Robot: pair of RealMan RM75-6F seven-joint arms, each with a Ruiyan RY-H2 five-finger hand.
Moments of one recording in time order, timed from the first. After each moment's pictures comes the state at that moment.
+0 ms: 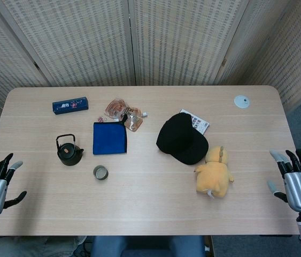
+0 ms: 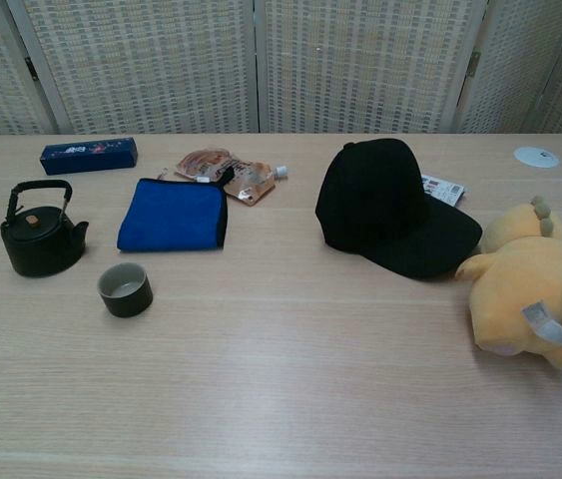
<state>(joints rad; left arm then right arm) -0.12 -1.15 -0.05 -1.59 1.49 1.48 0.12 0.07 -1.13 0.07 -1.62 -1.50 1.50 -0.12</state>
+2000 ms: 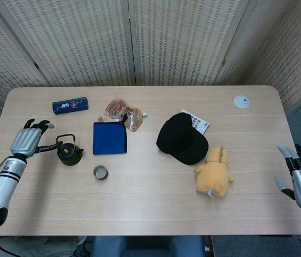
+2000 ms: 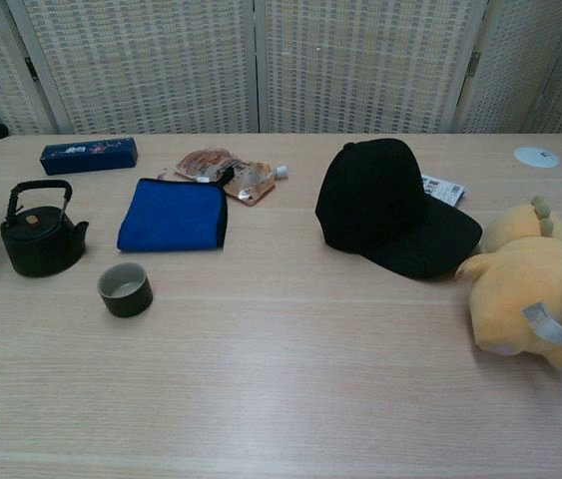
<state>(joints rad) -0.61 -1.26 -0.20 -1.25 1.16 0.83 0.03 0.06 -1.06 0.09 -1.68 -1.52 1.55 -0.18</state>
